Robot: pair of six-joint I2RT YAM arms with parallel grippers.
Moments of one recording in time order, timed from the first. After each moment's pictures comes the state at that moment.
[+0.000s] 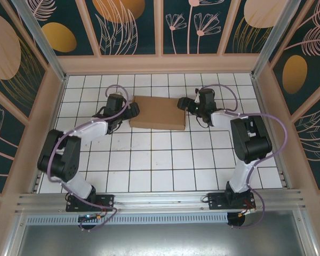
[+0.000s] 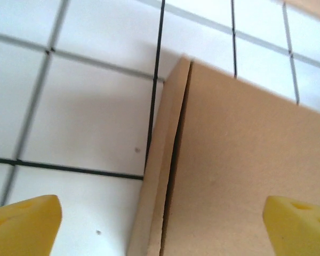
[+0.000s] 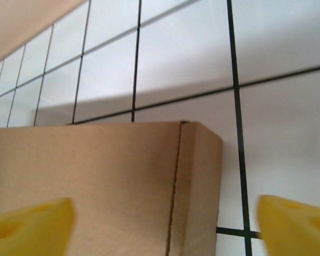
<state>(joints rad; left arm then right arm) -0.35 1.61 0.94 -0.02 -0.09 -0.57 0.31 1.81 1.02 0.16 -0.22 0.54</state>
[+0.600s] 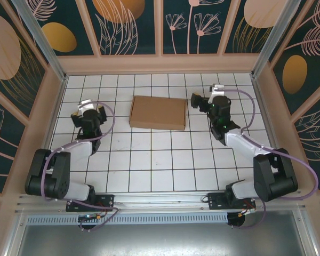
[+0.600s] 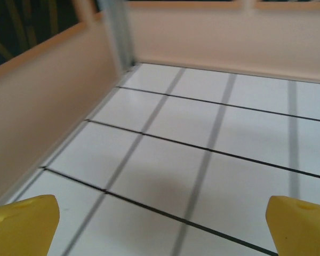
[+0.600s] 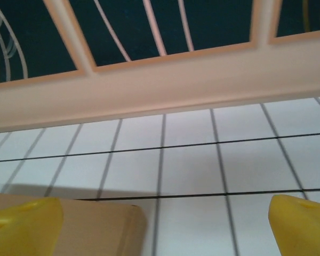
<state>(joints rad) -0.12 1.44 0.51 0.58 -0.54 -0.13 0.32 1.36 0.69 0.42 0.17 0.21</state>
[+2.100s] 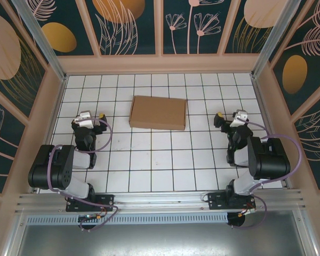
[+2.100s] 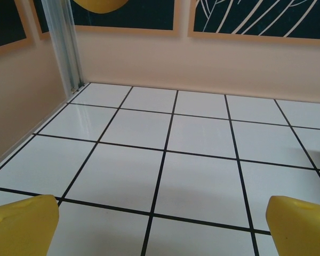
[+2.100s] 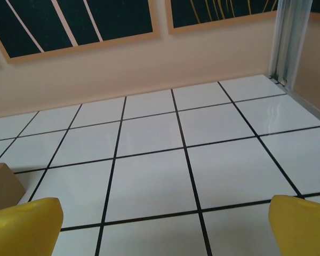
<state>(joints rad) -0.02 1.52 0.23 1.15 -0.16 -0.08 -0.06 1.57 0.22 1.24 -0.06 0.13</state>
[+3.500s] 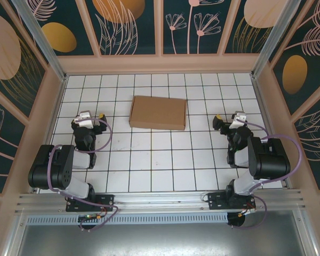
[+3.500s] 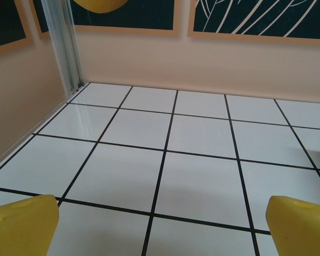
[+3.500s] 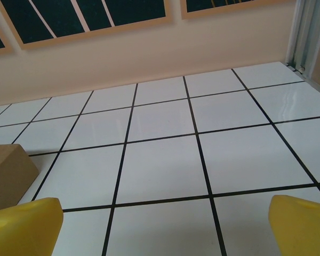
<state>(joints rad) -0.02 1.52 0.23 1.15 -0.16 -0.08 -0.07 1.57 0.21 1.22 -0.13 0.13</state>
